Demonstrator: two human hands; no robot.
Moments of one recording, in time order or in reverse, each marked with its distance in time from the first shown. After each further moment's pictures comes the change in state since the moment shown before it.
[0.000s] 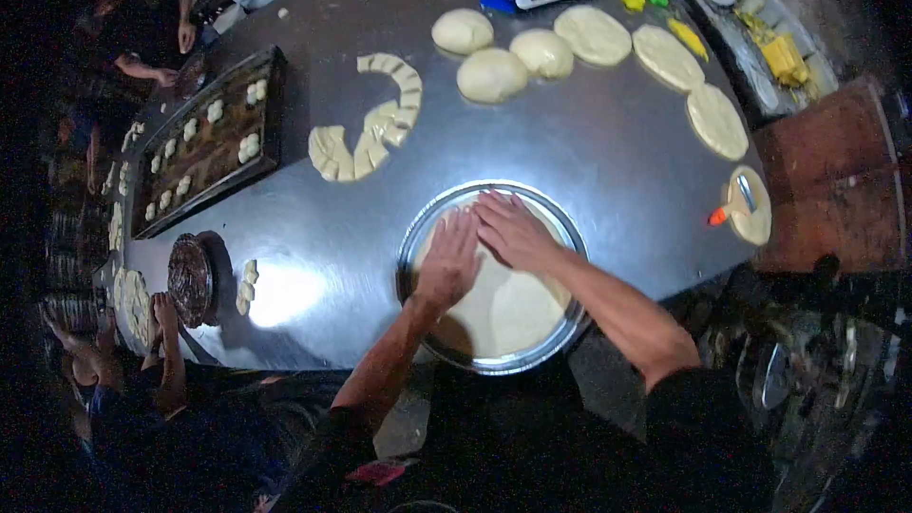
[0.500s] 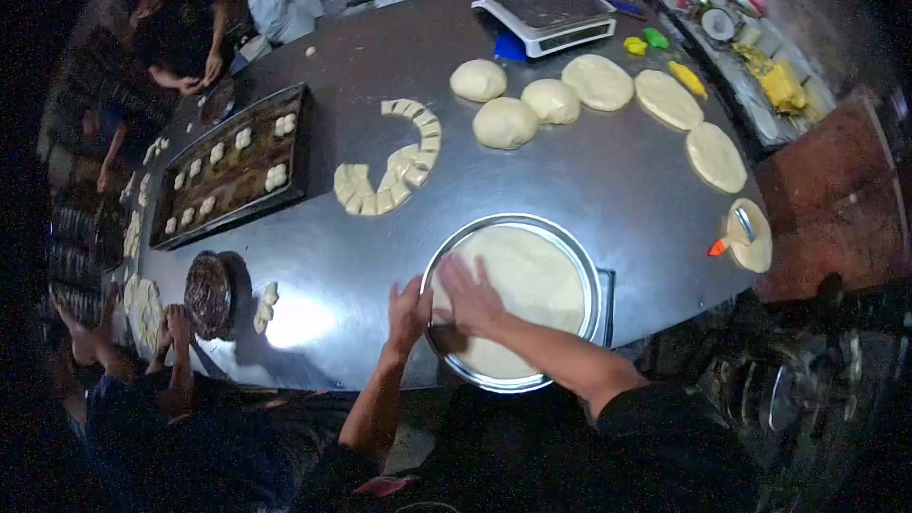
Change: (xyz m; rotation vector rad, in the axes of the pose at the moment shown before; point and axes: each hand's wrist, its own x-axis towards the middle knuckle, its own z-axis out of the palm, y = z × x) left_hand -0.076 -0.060 0.006 -0.289 -0.003 -0.540; right_hand 0.036 -0.055 0.097 -0.408 0.057 -0.016
